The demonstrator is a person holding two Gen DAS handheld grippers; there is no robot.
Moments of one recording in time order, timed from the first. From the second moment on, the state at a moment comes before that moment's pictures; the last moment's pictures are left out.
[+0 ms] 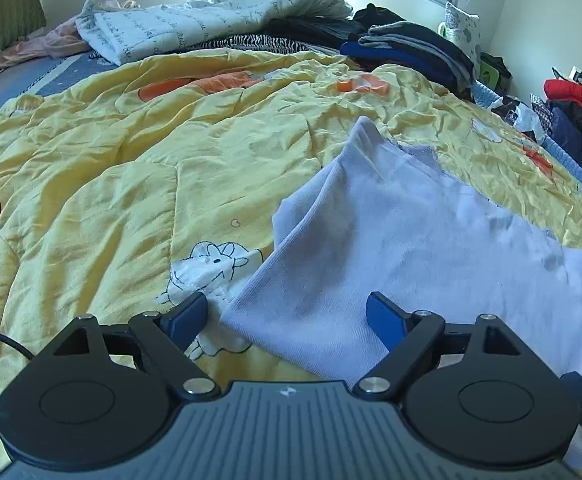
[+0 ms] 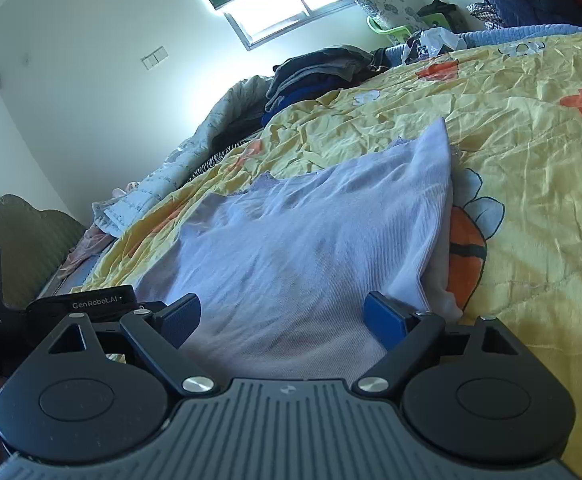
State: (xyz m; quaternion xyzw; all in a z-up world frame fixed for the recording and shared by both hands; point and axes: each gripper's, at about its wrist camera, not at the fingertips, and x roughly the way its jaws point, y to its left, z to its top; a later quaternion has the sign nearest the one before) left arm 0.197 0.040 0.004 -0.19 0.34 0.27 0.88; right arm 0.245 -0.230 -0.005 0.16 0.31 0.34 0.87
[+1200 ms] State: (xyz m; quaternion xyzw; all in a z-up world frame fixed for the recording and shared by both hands) left arm 0.154 0.118 -0.010 -0.58 0.29 0.15 0.75; right arm 0.243 -0.229 -0.004 0.16 0.31 0.35 0.87
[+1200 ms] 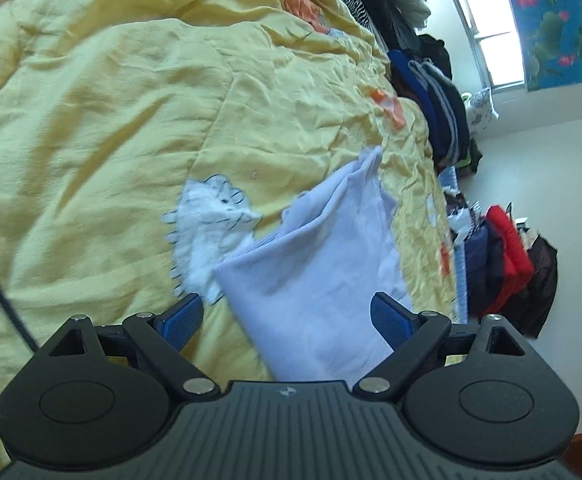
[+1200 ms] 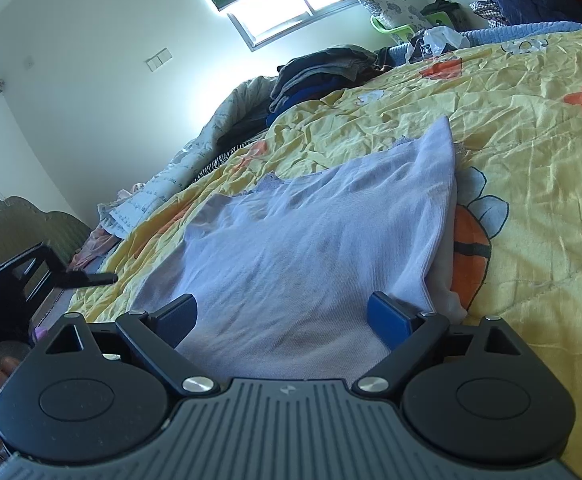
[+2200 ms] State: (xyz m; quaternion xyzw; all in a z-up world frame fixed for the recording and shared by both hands) left arm 0.205 -0.031 0.014 -0.09 0.29 0.01 0.95; right arm 0.324 -0.240 0.002 0.43 0.46 0.38 0.68
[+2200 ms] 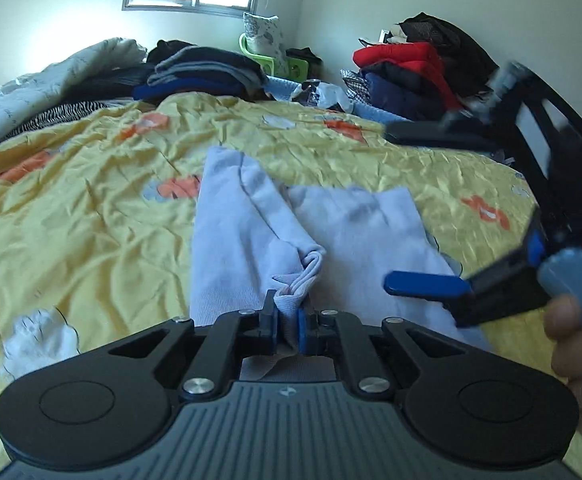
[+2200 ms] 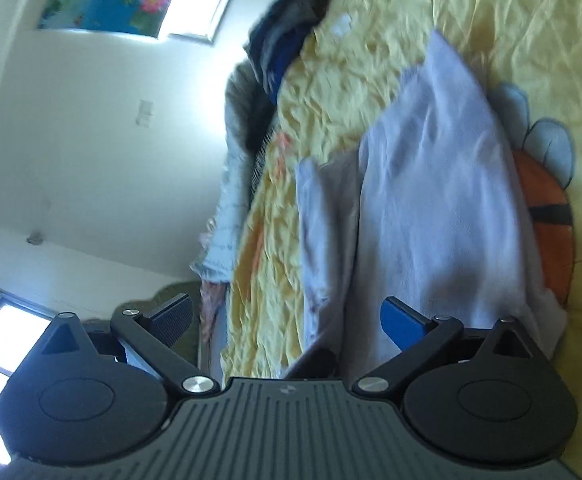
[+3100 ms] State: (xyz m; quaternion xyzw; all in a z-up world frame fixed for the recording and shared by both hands) left arm 0.187 -0.013 0.012 -0.14 0.28 -0.03 0.95; right arm 0.365 -0.127 0.000 0.26 0.54 0.36 0.71
